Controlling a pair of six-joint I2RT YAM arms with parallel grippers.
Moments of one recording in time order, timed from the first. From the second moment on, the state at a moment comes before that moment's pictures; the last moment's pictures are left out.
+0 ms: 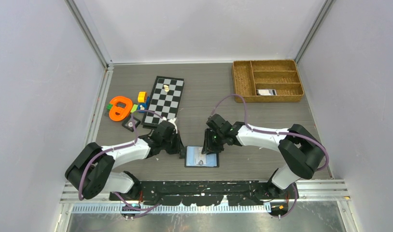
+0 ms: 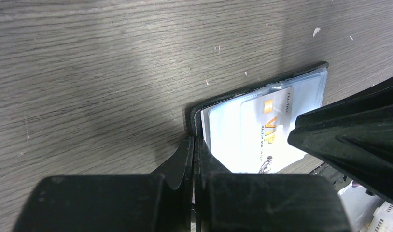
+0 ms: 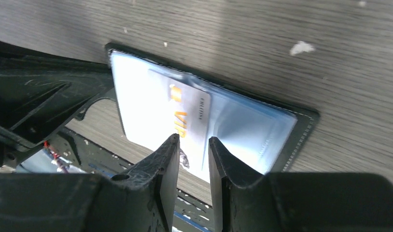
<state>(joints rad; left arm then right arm) -0.67 1.32 0.48 -0.04 0.17 -0.74 0.86 1.57 0.83 -0.30 -0.20 0.87</state>
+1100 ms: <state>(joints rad) -0.67 1.32 0.47 -0.04 0.17 -0.74 0.89 1.60 0.84 -0.31 -0.18 0.90</state>
